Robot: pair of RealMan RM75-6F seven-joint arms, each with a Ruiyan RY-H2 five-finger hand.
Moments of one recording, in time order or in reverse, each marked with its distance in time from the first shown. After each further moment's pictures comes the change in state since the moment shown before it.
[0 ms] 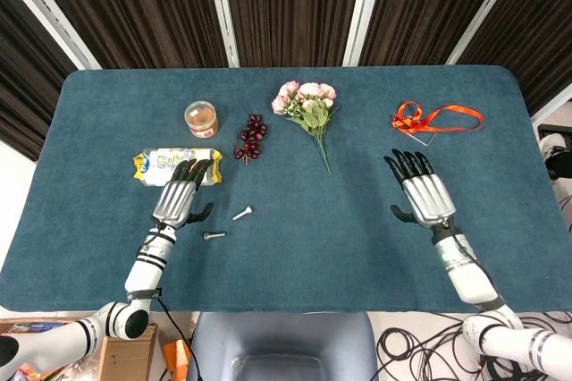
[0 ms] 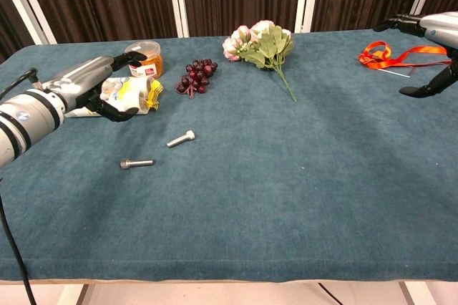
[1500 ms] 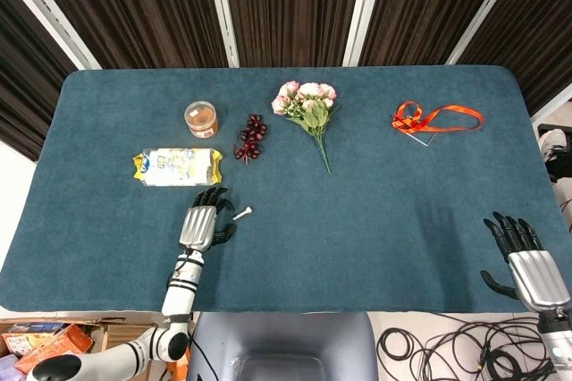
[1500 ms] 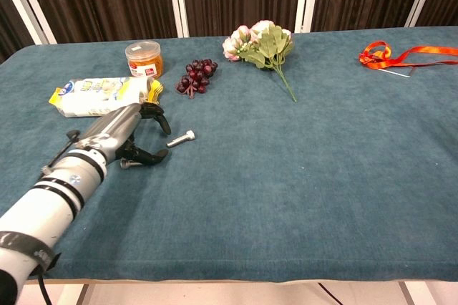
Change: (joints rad) left arm 0.046 -0.362 -0.002 0.297 0.029 0.091 -0.030; right arm -0.399 0.127 -0.273 0.224 -0.294 0.434 0.457
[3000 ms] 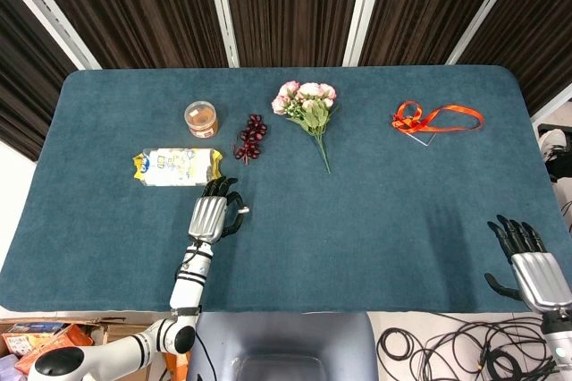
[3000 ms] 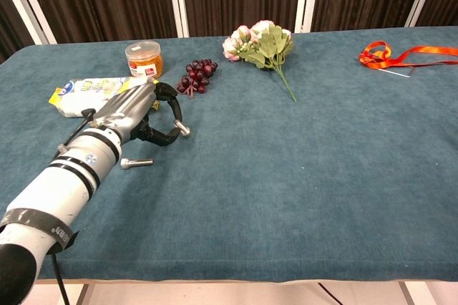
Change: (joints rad) left arm -0.051 0.019 -0.046 -0.065 0.002 0.013 0.085; right arm -0.009 0.012 0.011 -0.001 0.016 -0.053 0.010
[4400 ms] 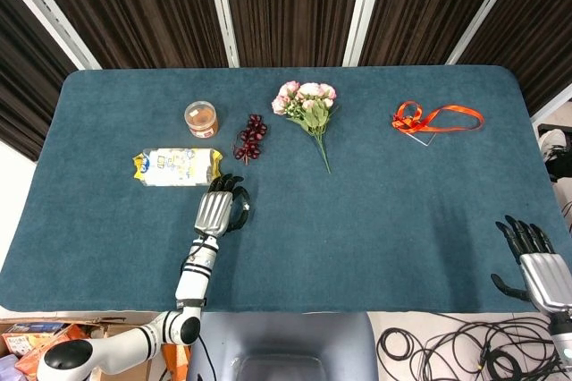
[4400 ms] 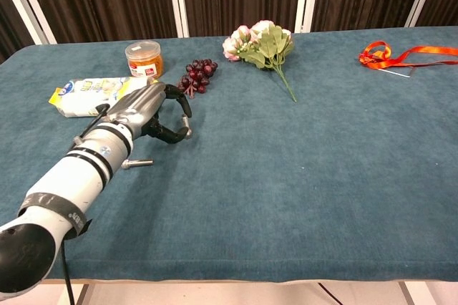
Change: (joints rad) left arm -0.062 -0.017 -0.021 0.053 -0.045 -0.057 -0.019; right arm -0.009 0.019 0.005 0.000 0.011 -0.014 0.042
